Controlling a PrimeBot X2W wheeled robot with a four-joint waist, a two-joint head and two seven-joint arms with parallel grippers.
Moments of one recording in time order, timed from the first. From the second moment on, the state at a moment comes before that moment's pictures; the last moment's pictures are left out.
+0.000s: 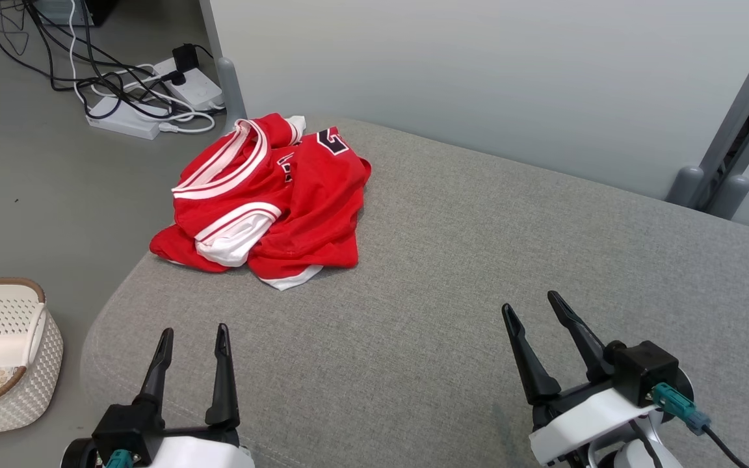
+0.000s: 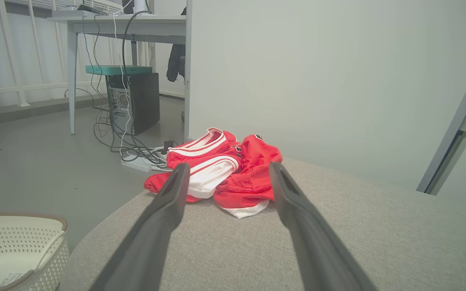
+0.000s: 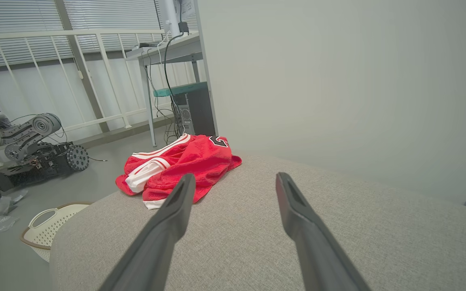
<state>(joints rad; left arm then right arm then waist) 0.05 0.05 -0.13 0.10 -0.24 0.12 -0.26 -0.15 -0.05 0.29 0.29 0.25 0.13 -0.26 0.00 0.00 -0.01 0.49</state>
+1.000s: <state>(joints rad) -0.03 0.05 -0.04 0.19 -0.28 0.03 -0.26 -0.18 -0.05 0.23 0.26 0.18 0.13 -0.26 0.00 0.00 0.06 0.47</state>
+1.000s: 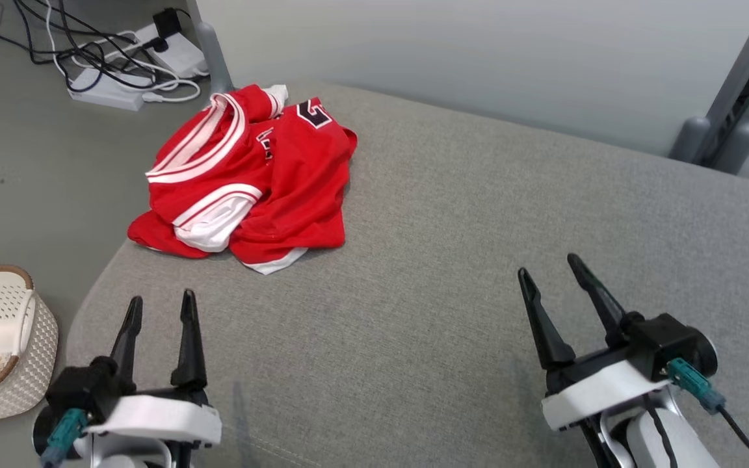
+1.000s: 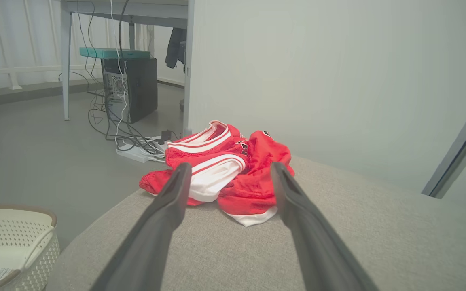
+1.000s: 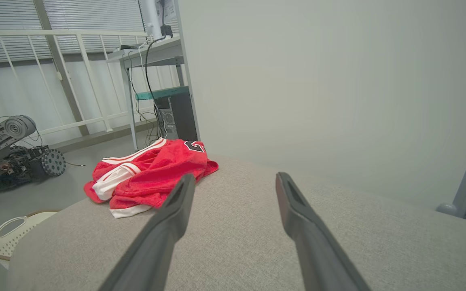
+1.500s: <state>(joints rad) -0.55 0.24 0.00 0.38 -0.37 -0.09 -0.02 -0.38 -0.15 0.22 0.09 0.06 0.13 -0.18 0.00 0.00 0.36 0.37</state>
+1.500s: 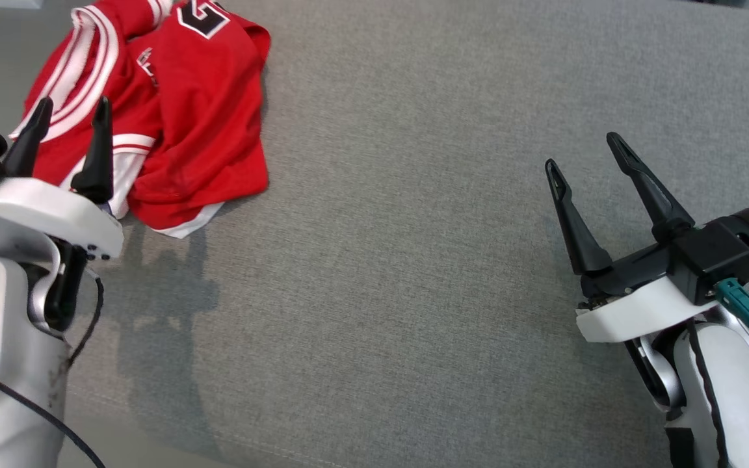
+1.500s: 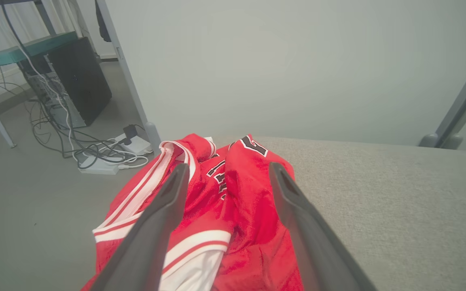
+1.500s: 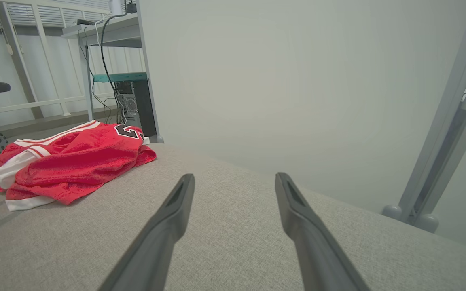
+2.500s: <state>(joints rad) -1.07 0.41 -0.06 1.00 -0.43 -0.08 0.30 -0.36 -0.09 0.21 -0.02 0.00 0.13 -0.17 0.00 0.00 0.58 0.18</state>
